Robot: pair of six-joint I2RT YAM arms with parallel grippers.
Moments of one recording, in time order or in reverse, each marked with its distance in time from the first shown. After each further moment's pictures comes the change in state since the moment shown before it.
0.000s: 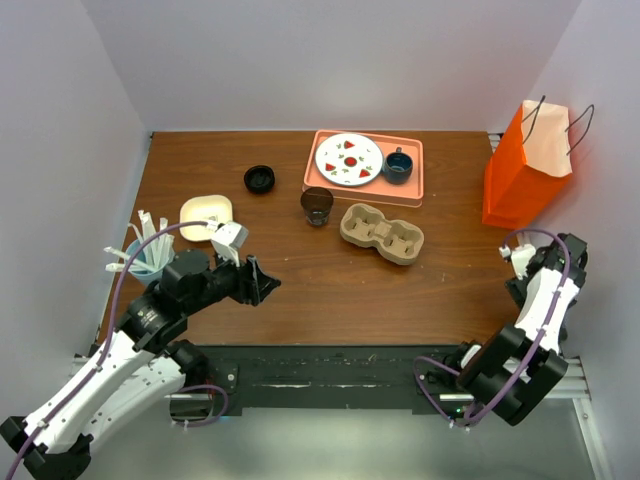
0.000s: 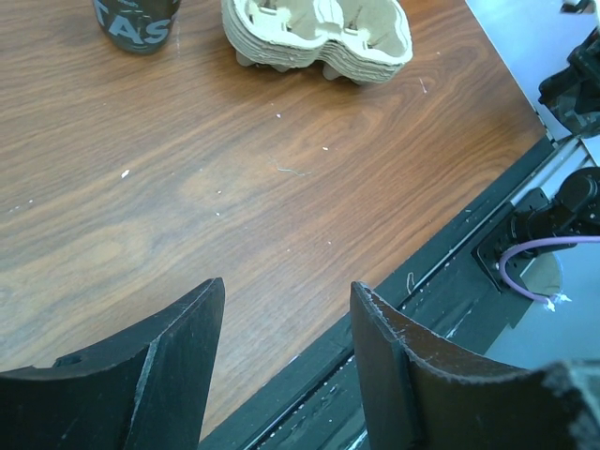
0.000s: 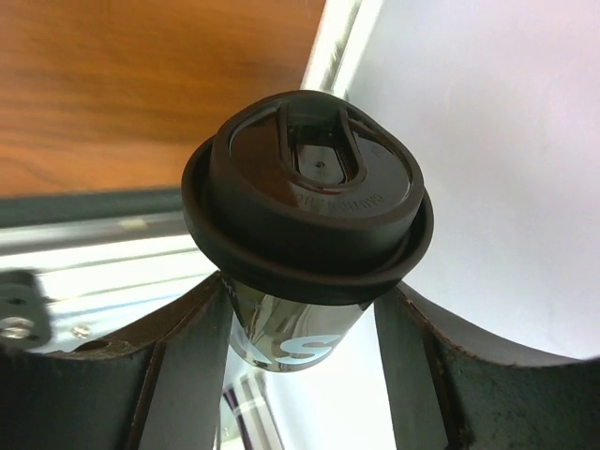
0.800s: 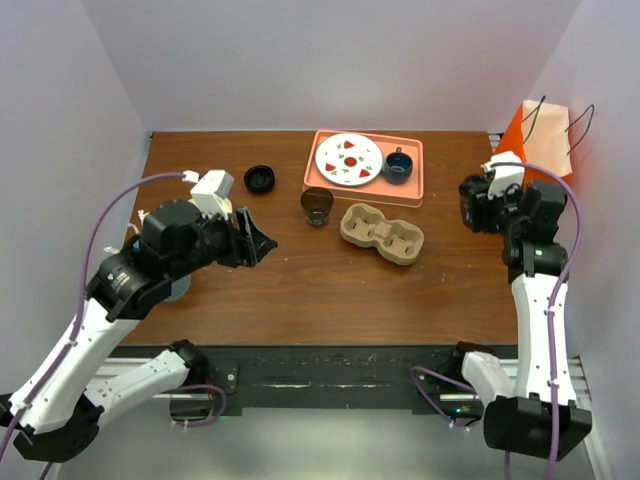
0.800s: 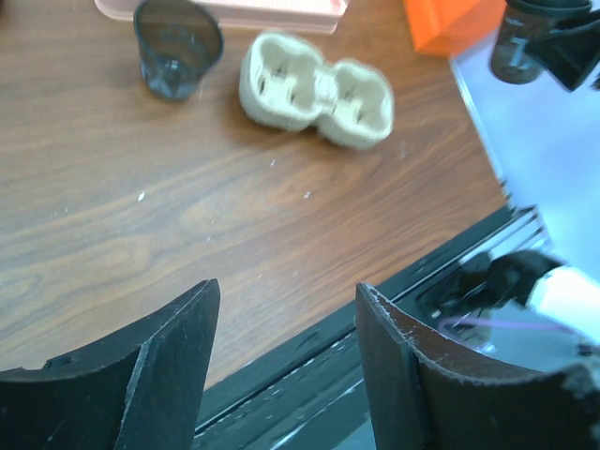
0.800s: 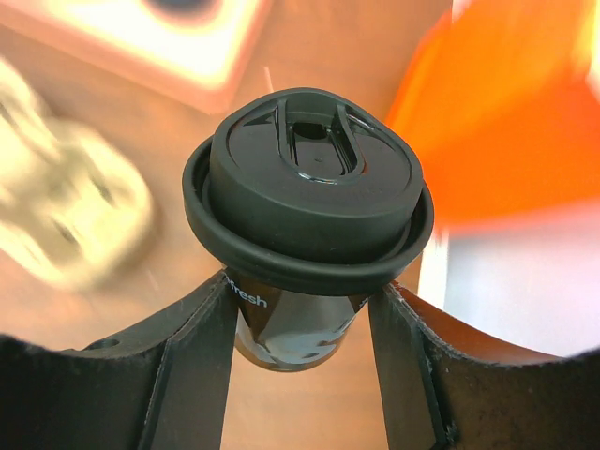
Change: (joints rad) left arm 0.000 0.267 0.528 -0.302 -0.103 -0.126; right arm 0.492 -0.165 0.240 0.287 -0.486 0.663
